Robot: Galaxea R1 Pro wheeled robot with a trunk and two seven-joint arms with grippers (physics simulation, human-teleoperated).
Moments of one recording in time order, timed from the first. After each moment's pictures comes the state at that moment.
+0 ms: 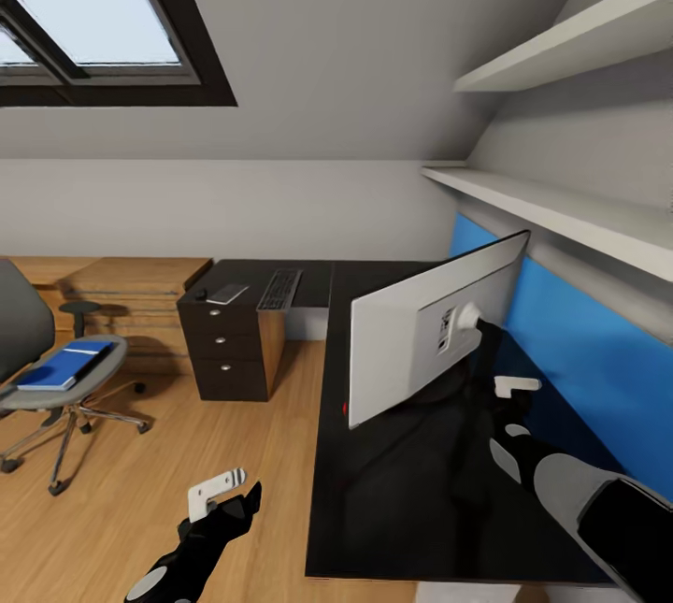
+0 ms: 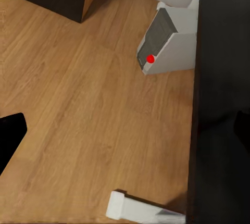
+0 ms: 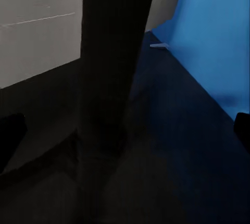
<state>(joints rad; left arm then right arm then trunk) -0.01 0.16 -0.41 -1.60 0.74 0.28 0.58 -0.94 -0.15 0.79 -0.01 -0.75 -0.41 -0.23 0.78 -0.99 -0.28</state>
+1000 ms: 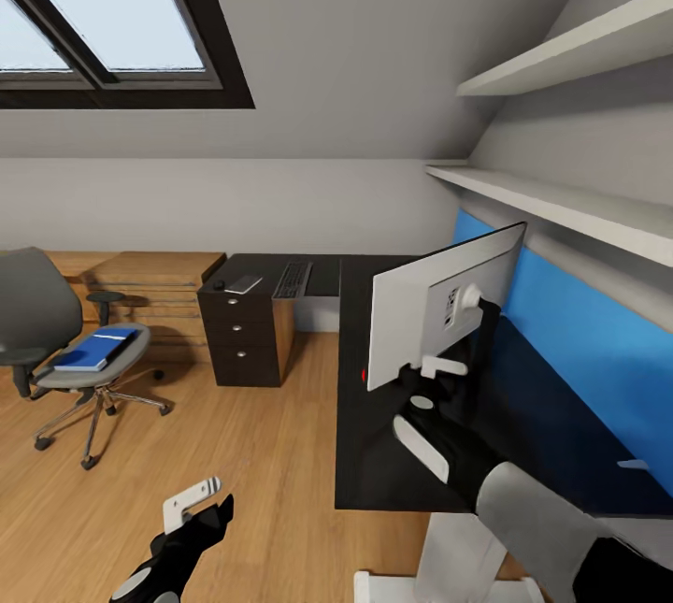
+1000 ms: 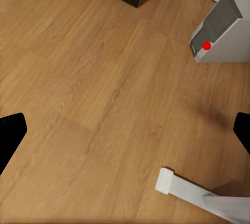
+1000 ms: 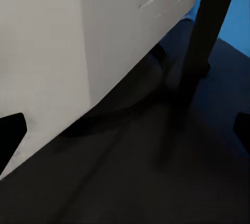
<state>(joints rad) -0.01 0.16 -0.30 -1.49 0.73 0.27 0.59 -0.81 -0.03 0.79 -0.73 -0.75 0.00 -0.87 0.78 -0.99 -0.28</state>
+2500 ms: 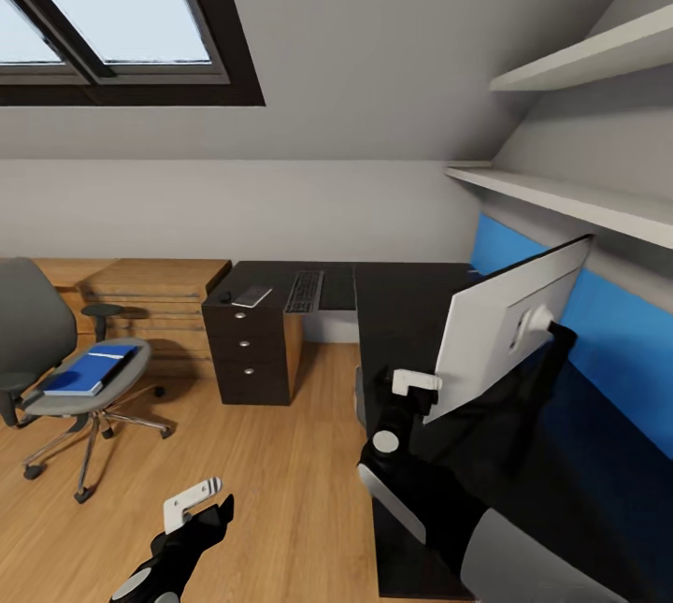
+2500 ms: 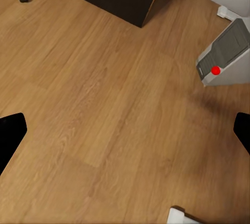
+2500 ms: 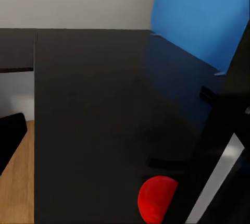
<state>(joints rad) -0.01 0.16 -0.30 -1.49 0.73 0.27 0.58 -0.67 0.04 0.85 -0.94 -0.49 -0.02 -1.07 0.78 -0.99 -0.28</state>
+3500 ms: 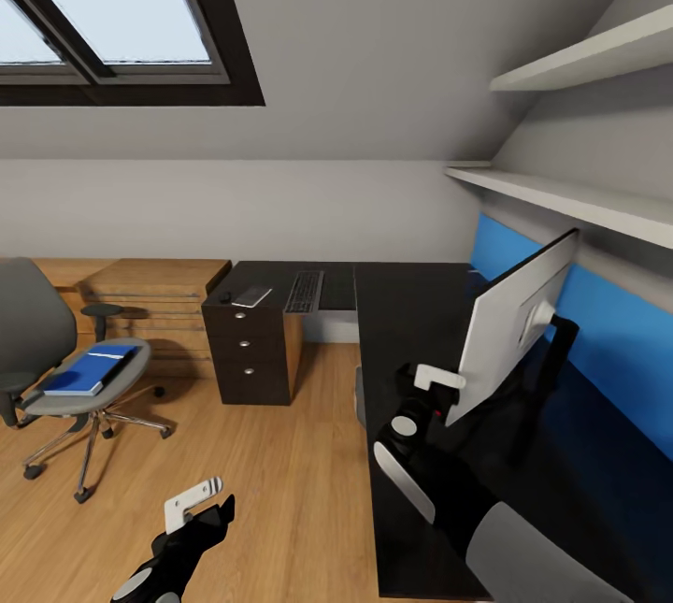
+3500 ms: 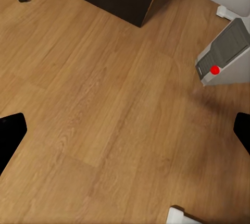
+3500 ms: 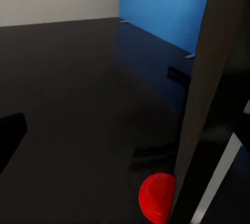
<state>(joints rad) -0.01 0.16 -0.30 -1.49 0.73 0.27 0.58 -0.67 0.03 0.70 -0.93 -0.49 -0.02 -1.08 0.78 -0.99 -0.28</state>
